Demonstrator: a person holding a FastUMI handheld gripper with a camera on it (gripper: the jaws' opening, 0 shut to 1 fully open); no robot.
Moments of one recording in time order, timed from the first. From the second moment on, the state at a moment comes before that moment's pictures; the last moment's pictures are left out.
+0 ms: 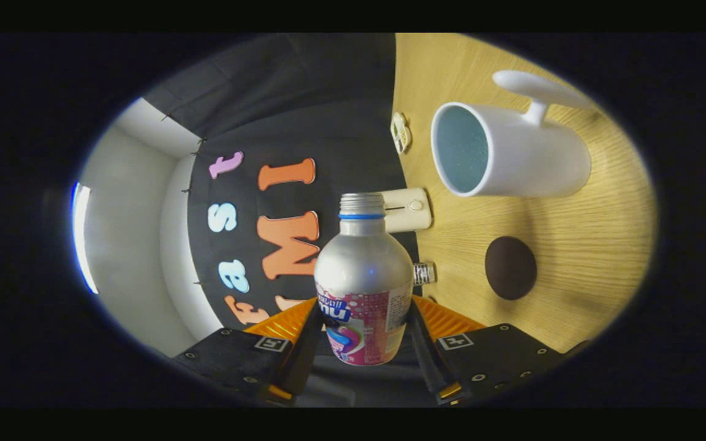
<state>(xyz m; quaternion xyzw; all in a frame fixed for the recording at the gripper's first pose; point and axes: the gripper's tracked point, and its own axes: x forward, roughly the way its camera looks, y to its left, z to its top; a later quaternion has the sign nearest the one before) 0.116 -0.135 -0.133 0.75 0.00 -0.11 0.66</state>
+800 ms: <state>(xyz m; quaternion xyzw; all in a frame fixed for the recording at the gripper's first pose) 0.114 -0.146 -0.121 0.80 -0.05 -0.11 0.59</state>
